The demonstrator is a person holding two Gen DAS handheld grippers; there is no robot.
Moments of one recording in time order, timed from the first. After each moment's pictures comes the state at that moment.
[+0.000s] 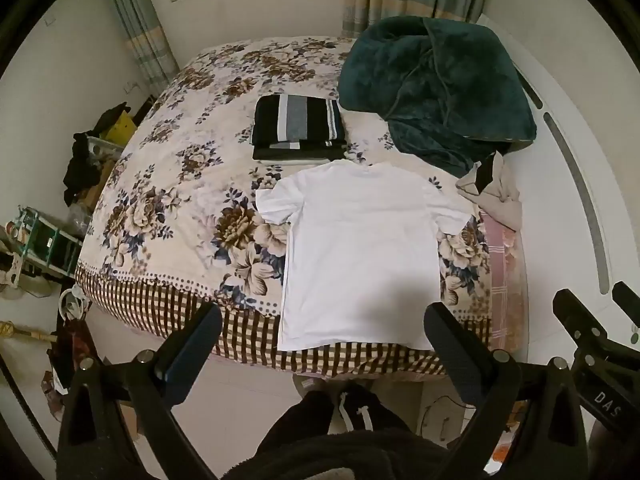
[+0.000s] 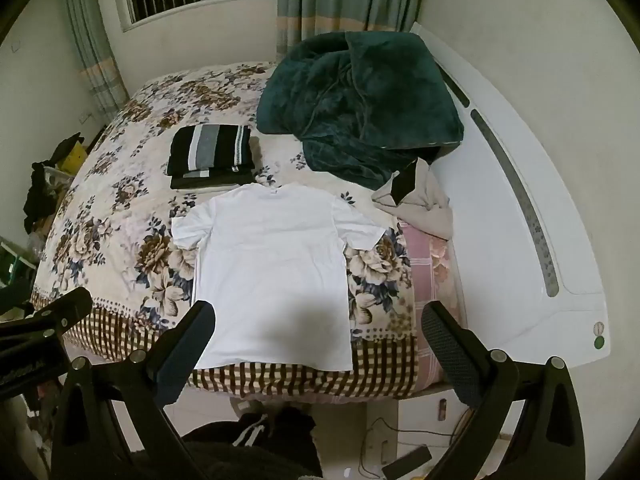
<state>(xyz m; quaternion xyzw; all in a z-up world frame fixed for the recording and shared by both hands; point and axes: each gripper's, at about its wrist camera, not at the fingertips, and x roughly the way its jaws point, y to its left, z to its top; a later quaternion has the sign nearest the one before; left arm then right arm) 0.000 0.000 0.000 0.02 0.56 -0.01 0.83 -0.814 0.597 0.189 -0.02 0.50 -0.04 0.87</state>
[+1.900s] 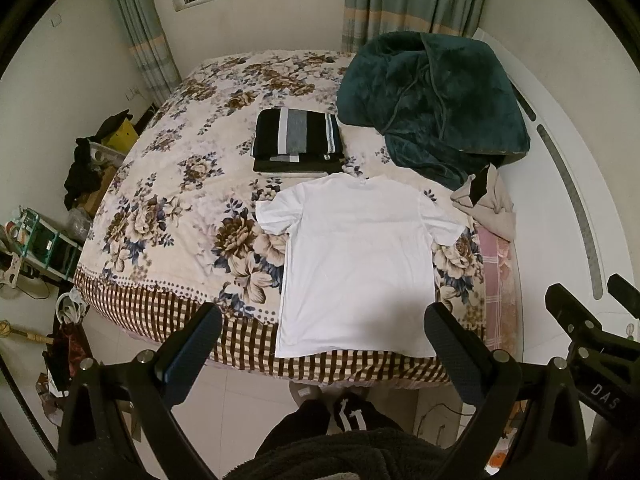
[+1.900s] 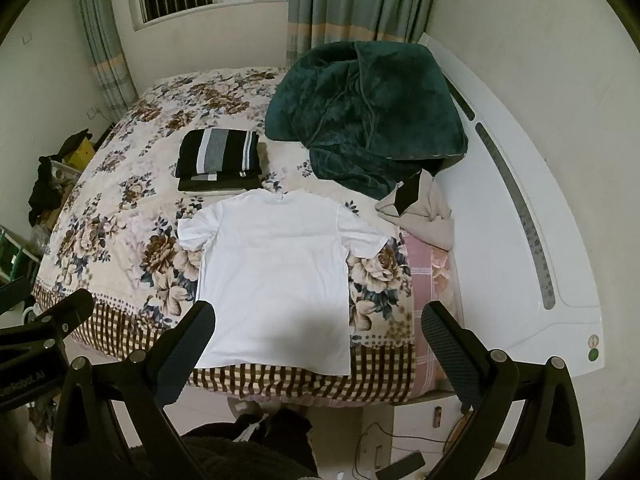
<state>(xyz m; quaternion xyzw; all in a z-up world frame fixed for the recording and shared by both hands) 0.008 -0.011 0.026 0.01 0.54 -0.01 0.84 -0.815 0.600 0.209 -0.03 0.50 -0.03 0.87</state>
